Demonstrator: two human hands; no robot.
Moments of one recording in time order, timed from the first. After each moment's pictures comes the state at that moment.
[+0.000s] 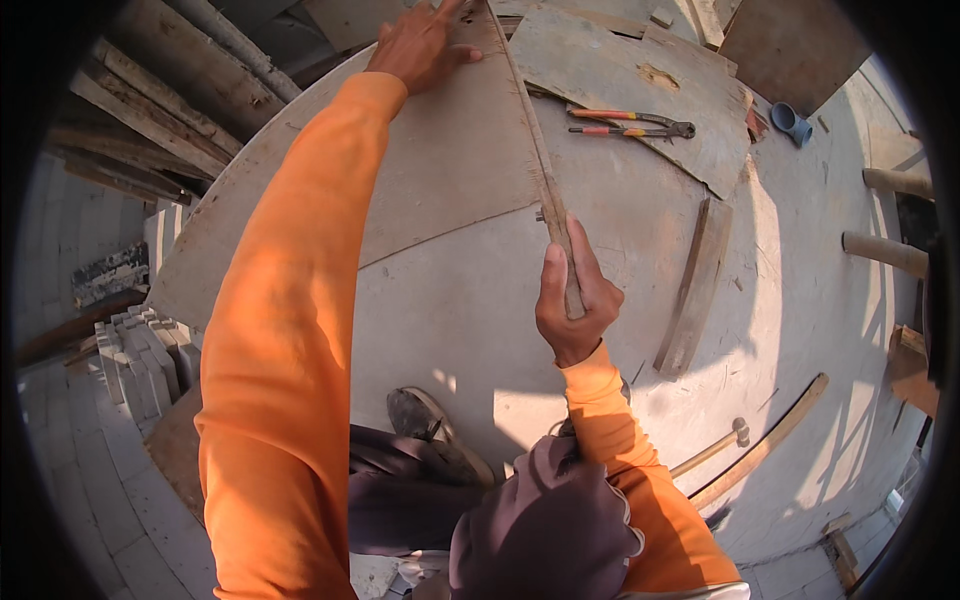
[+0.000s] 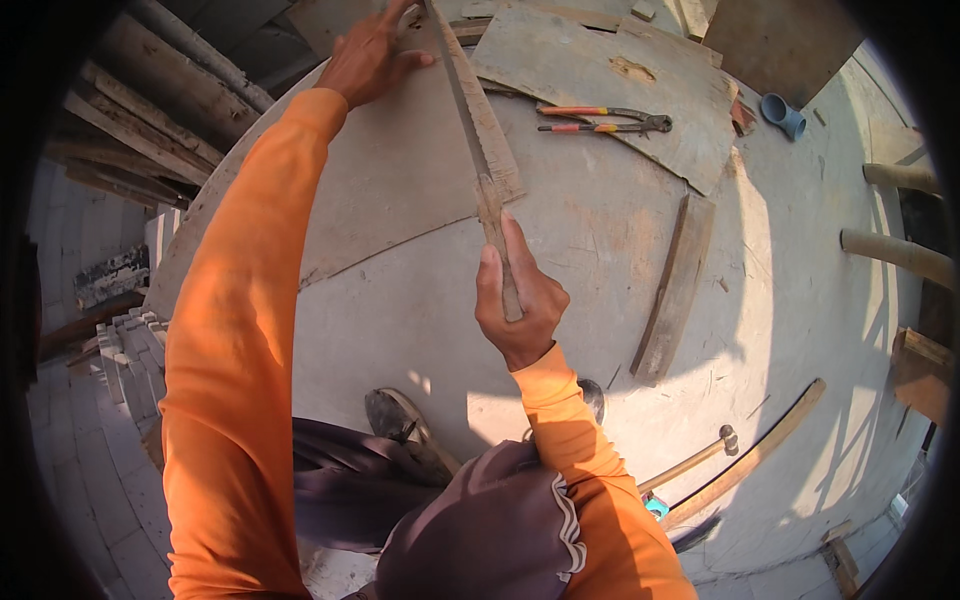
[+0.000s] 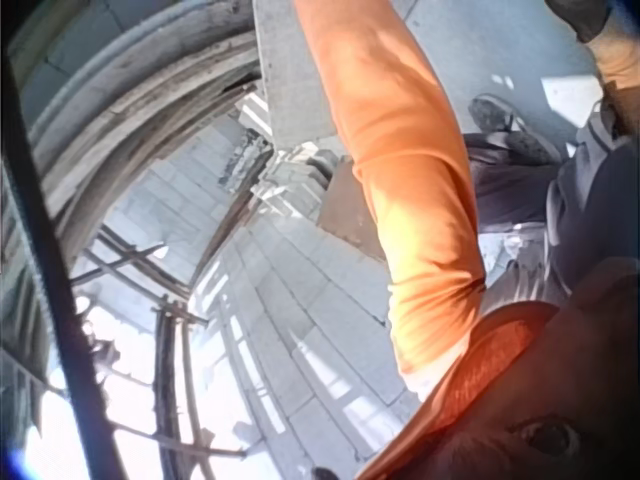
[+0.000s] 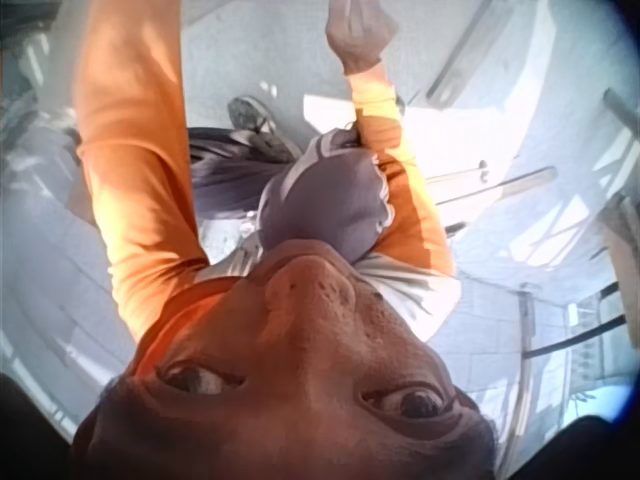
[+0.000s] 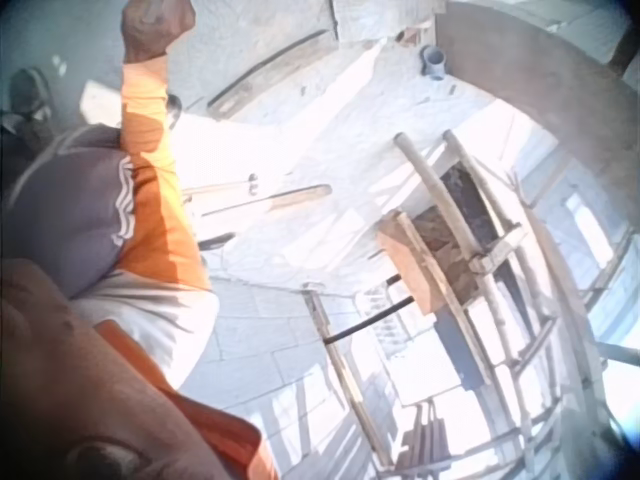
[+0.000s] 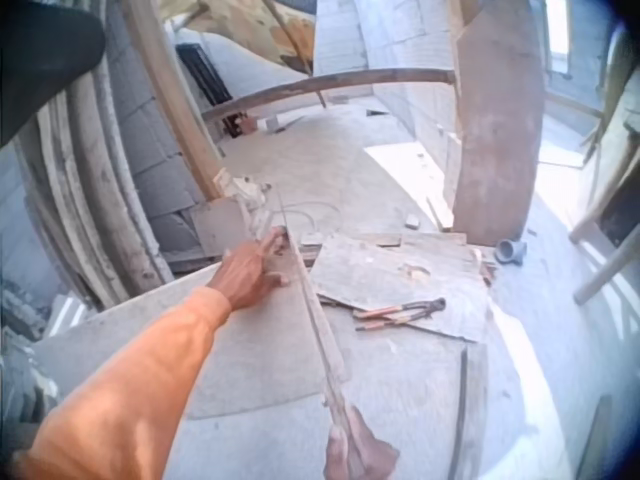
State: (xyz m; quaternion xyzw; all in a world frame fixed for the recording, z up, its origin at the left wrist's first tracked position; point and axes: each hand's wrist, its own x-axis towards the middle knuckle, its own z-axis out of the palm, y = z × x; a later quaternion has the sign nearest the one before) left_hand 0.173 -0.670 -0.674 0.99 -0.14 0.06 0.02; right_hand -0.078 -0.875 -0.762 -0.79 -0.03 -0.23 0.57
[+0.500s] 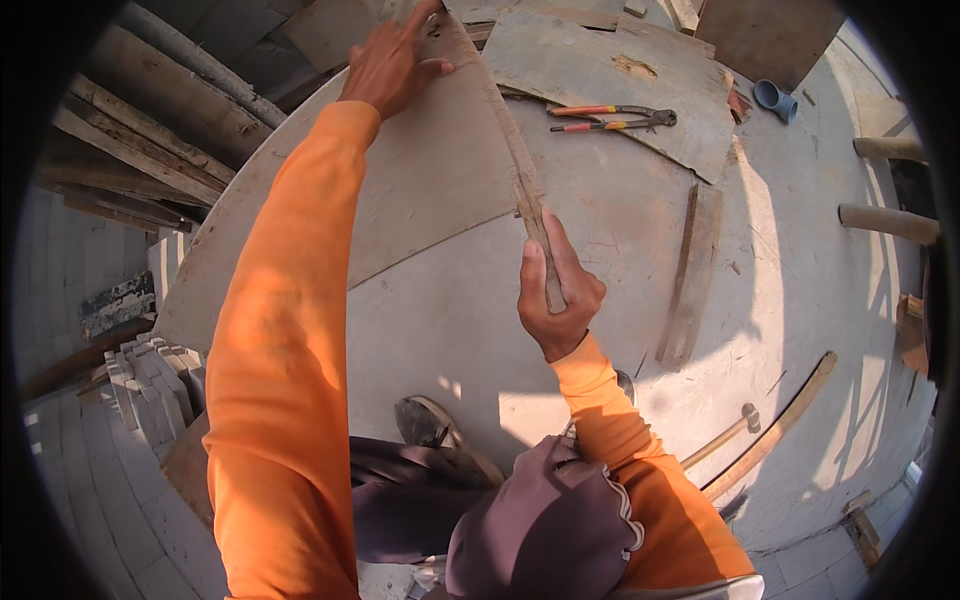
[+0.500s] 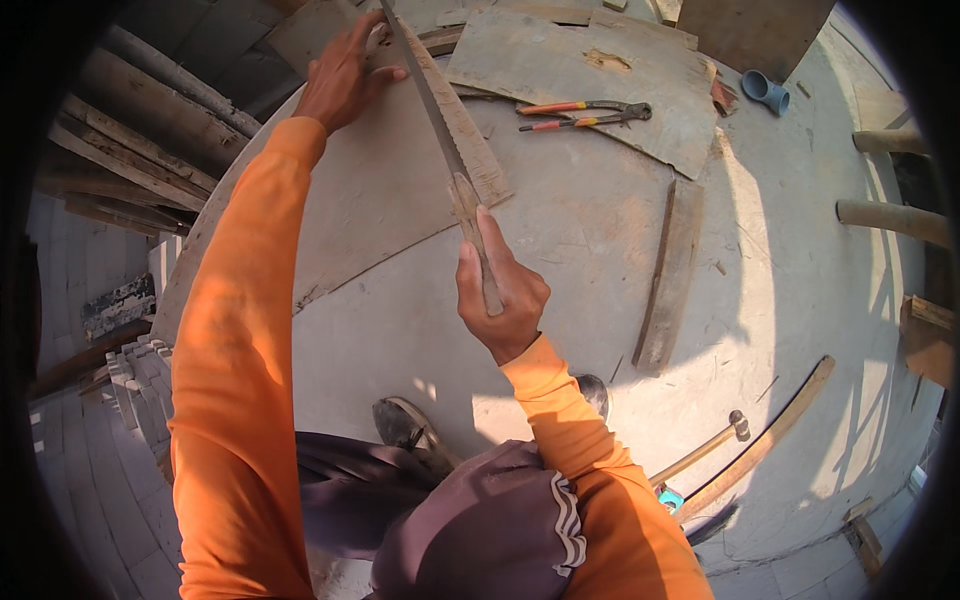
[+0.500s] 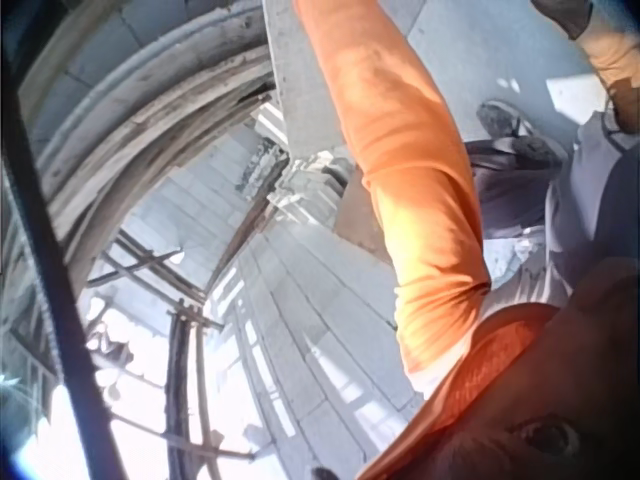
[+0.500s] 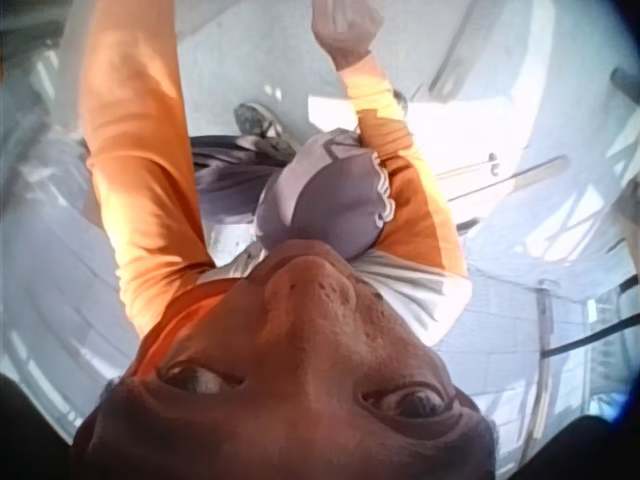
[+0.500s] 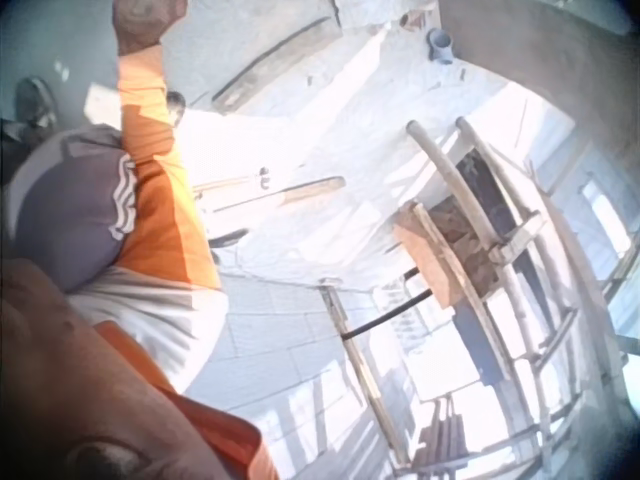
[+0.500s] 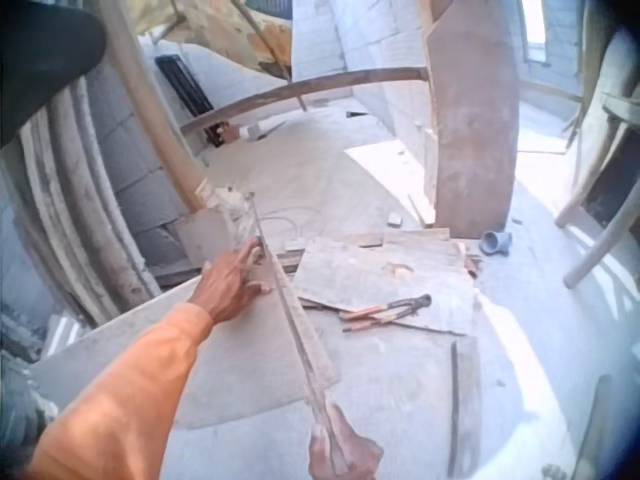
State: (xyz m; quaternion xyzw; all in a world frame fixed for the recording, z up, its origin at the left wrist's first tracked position) left_hand 0.166 -0.658 -0.671 0.98 -0.18 0.11 0.04; right_hand -0.071 -0.862 -0.769 -0.75 -0.05 -0.30 0.59
